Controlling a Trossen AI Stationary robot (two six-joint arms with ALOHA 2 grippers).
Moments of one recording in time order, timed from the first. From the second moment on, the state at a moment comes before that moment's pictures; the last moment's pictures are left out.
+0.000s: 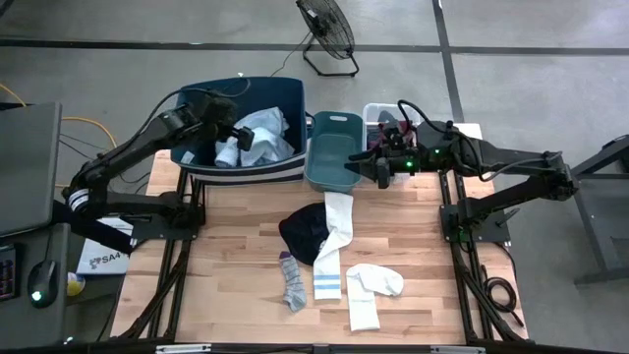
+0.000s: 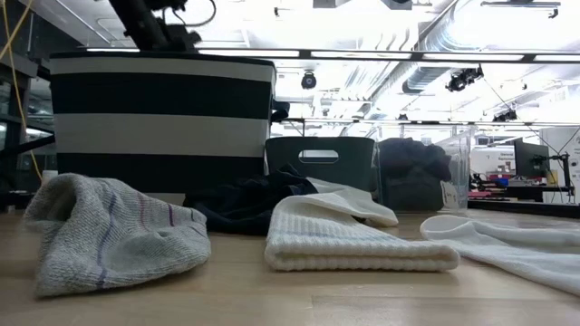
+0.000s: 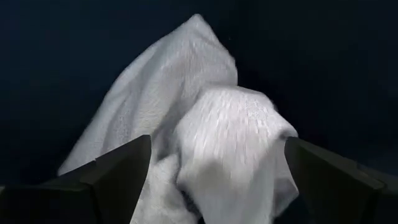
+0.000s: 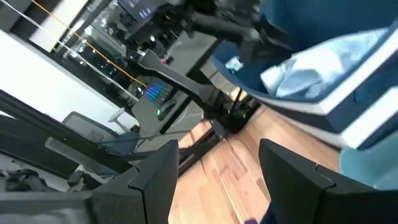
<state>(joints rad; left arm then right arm) 0.73 1.09 1.13 -0.82 -0.14 -0.31 -0.06 1.18 1.29 -0.32 0.02 0.76</state>
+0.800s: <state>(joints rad) 0.73 0.76 1.13 -0.73 0.24 -0.26 0.32 1.25 1.29 -0.80 0.08 0.99</state>
